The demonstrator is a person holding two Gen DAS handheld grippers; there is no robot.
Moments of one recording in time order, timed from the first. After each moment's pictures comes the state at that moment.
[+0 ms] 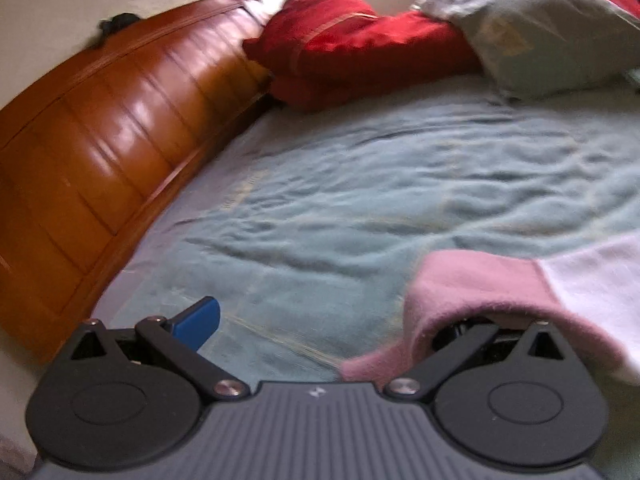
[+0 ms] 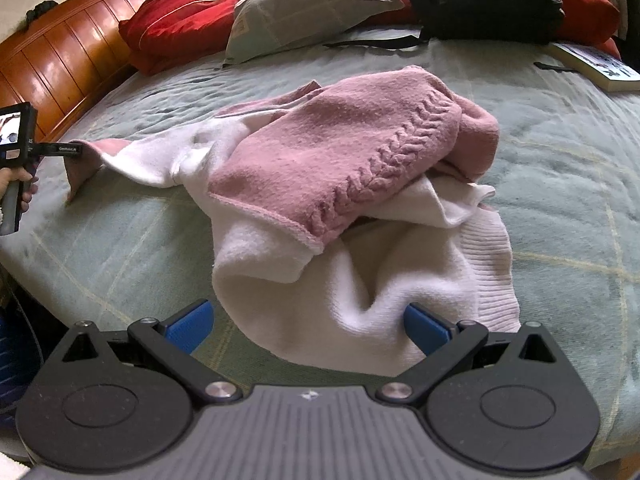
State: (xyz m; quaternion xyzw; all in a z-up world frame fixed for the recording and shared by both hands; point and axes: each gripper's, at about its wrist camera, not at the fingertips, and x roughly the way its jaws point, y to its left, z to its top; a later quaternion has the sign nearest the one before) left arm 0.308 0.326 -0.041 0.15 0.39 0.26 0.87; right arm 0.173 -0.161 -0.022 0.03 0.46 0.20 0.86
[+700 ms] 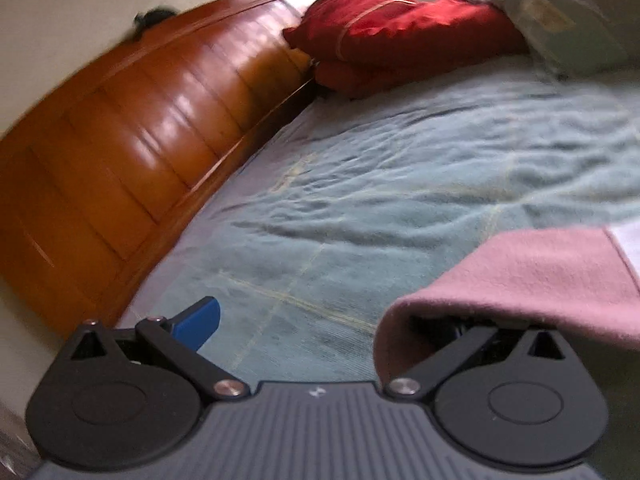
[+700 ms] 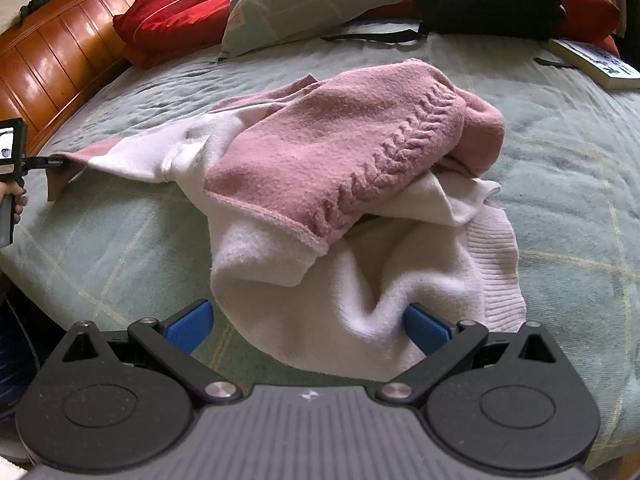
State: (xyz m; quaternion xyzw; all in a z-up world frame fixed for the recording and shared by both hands) left arm 0.295 0.348 -0.061 0.20 0.39 0.33 0.84; right arm 0.177 -0.154 -0.026 0.03 0.47 0.19 0.86
